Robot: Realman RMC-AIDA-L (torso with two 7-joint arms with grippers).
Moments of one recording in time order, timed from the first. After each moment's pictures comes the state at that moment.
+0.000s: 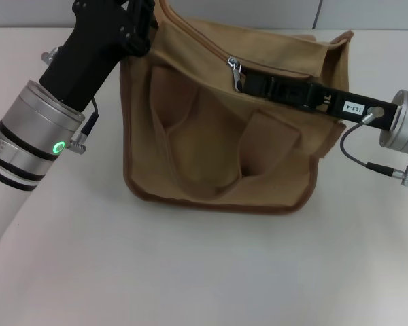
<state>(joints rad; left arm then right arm) -0.58 -2.07 -0.71 -0.19 2.52 1.64 -0.54 0.70 2.08 -0.57 -0.31 -1.82 -1.60 1.74</state>
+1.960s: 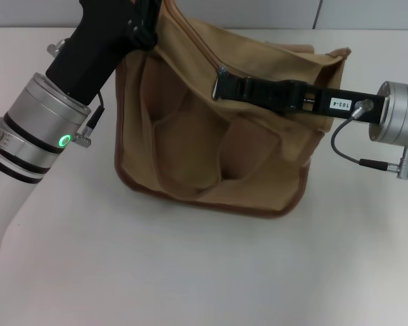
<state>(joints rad) -0.60 -2.07 -0.71 -0.19 2.52 1.63 -0.54 0.74 2.08 -0.66 -0.34 -1.81 -1.63 1.86</state>
